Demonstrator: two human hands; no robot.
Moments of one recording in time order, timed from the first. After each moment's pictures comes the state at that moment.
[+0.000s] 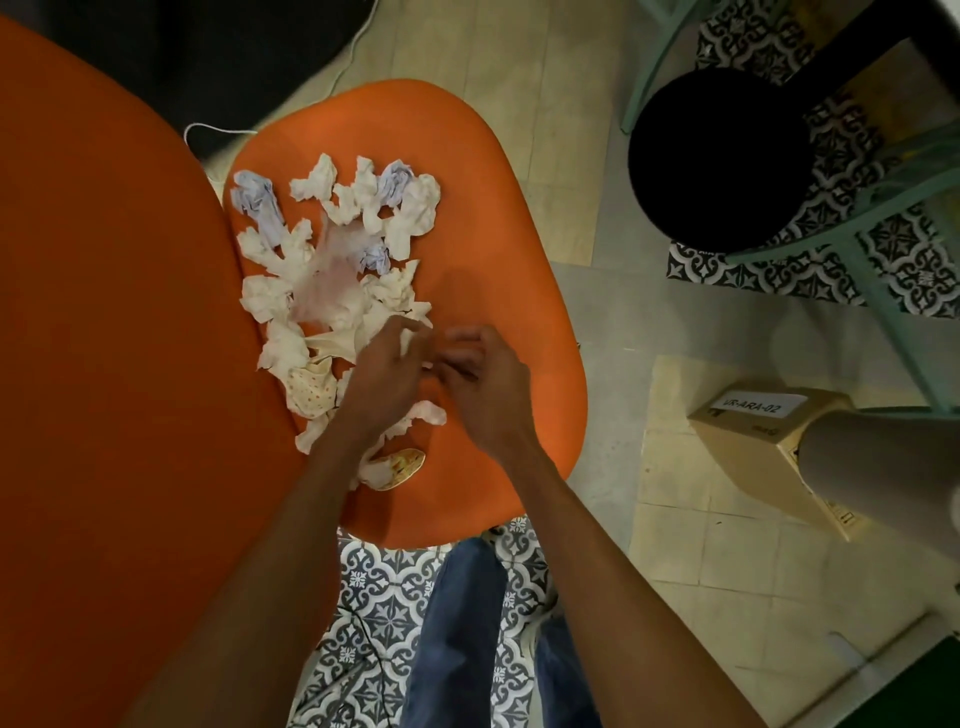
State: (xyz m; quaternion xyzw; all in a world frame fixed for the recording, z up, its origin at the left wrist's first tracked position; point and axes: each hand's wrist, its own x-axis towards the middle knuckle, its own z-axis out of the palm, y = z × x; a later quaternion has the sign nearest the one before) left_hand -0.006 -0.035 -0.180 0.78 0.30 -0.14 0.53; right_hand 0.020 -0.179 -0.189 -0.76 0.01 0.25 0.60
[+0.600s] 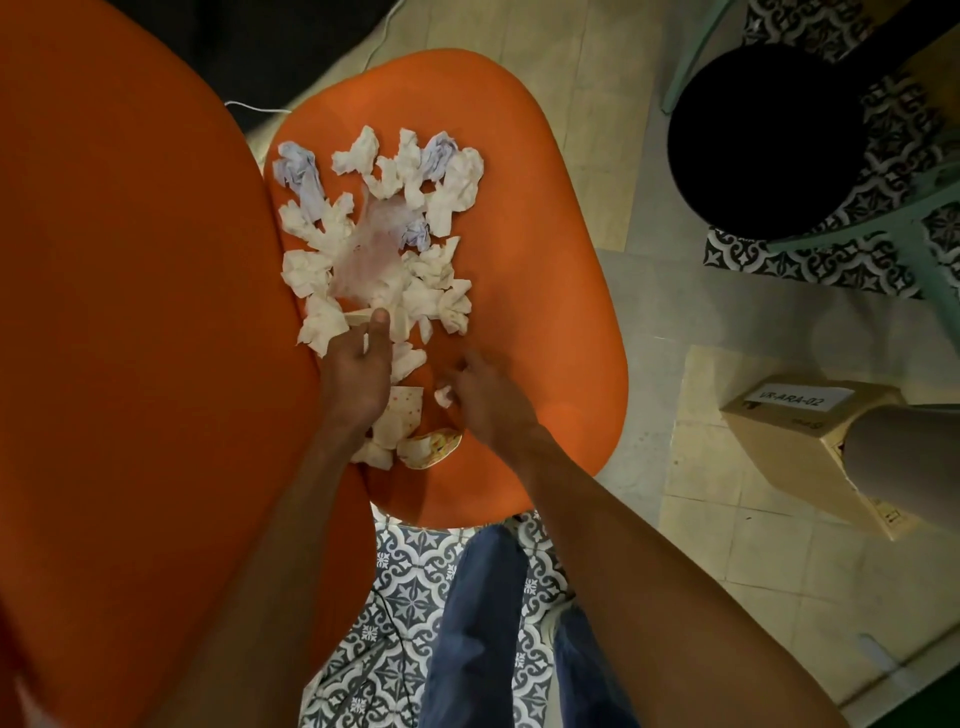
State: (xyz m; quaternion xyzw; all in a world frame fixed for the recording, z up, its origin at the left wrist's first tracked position) left_hand -0.053 0.006 -0.181 0.77 0.43 -0.06 0.47; right_hand -0.020 -0.149 -0.269 -0.88 -0.30 0.31 0.20
